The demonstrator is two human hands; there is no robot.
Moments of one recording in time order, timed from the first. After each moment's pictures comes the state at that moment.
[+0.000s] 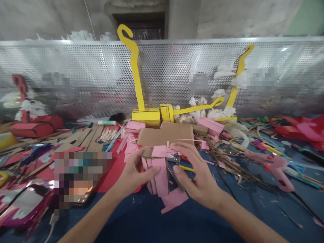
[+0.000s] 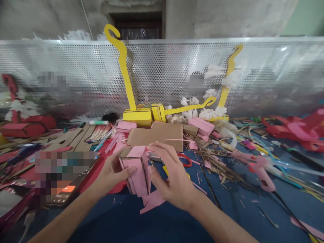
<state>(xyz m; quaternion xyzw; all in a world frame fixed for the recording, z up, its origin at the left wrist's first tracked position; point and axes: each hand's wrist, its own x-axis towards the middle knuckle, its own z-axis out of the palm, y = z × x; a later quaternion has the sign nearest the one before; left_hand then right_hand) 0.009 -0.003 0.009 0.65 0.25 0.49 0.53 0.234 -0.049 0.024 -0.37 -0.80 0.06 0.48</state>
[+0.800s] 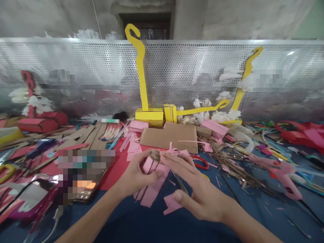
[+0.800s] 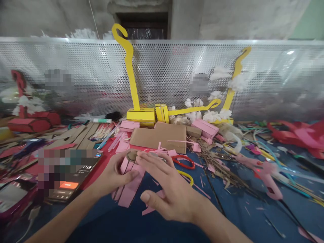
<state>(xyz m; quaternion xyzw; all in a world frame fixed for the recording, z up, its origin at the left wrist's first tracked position) 0.005 -0.009 0.027 0.75 0.28 0.45 0.41 0.237 -0.056 0.025 -0.30 -0.90 0.10 0.30</state>
